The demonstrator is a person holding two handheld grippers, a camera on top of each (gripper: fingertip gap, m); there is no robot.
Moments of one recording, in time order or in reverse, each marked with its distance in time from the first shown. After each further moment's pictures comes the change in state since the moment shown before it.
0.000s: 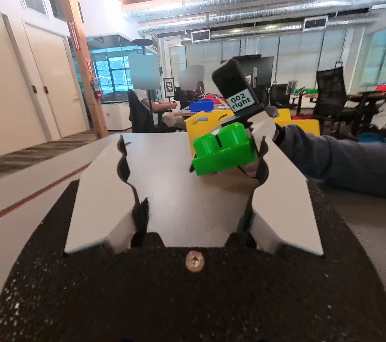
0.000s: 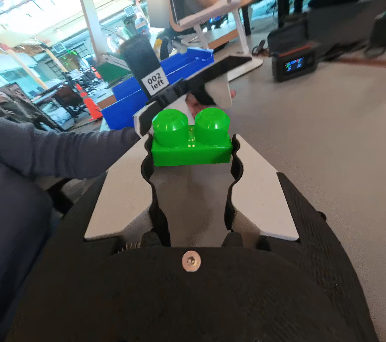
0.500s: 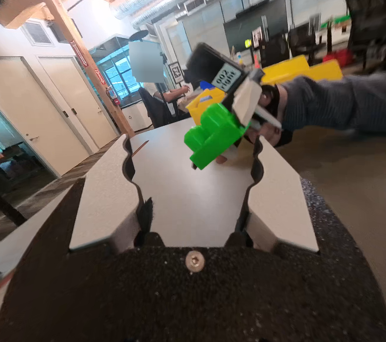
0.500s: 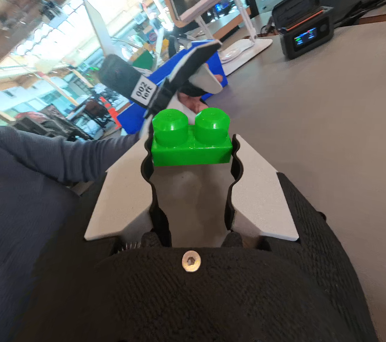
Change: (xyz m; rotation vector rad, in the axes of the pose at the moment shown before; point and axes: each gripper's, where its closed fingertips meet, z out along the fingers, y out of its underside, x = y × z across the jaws) left arm 0.018 0.016 0.004 -0.118 0.001 0.314; right arm -0.001 0.005 -0.004 -0.014 -0.076 0.160
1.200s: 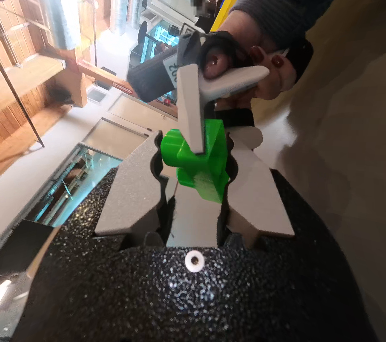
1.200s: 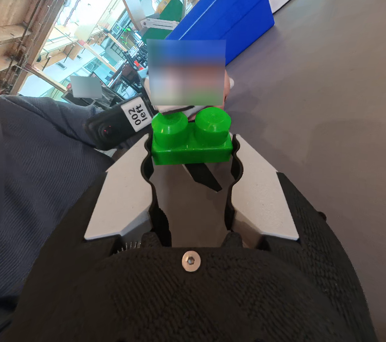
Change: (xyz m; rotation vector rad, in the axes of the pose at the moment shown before) left arm 0.040 0.017 0.022 -0.214 -0.074 0.739; right arm -0.020 0.039 0.014 -0.211 -0.143 0.100
